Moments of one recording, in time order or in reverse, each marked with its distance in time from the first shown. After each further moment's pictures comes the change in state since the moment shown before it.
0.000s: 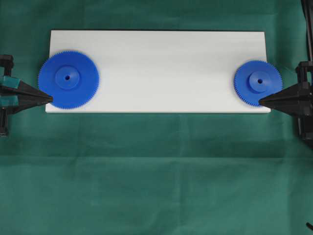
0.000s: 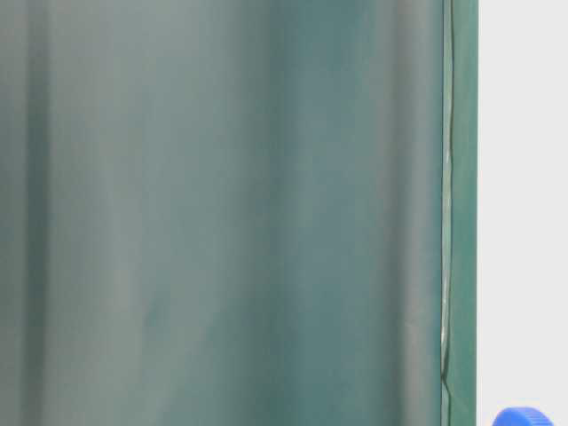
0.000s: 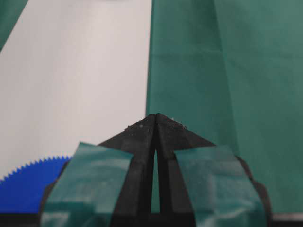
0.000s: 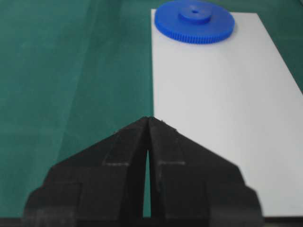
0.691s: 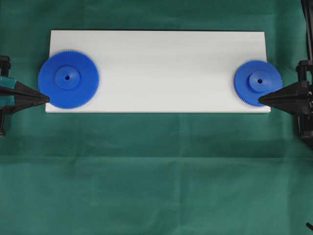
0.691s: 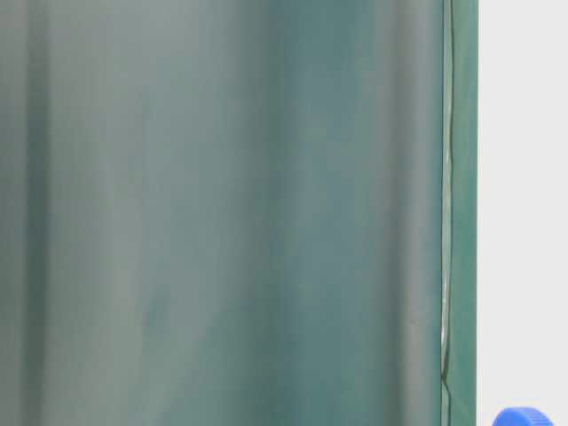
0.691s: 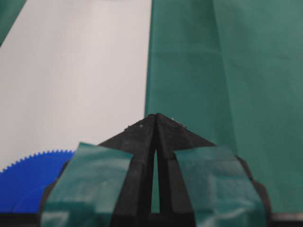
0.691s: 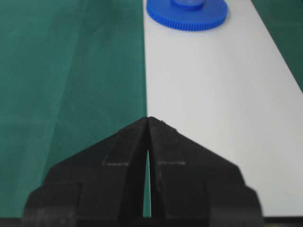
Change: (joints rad) left arm 0.008 -0.055 0.032 0.000 0.000 -0.006; right arm -0.008 0.002 0.002 0.000 0.034 0.002
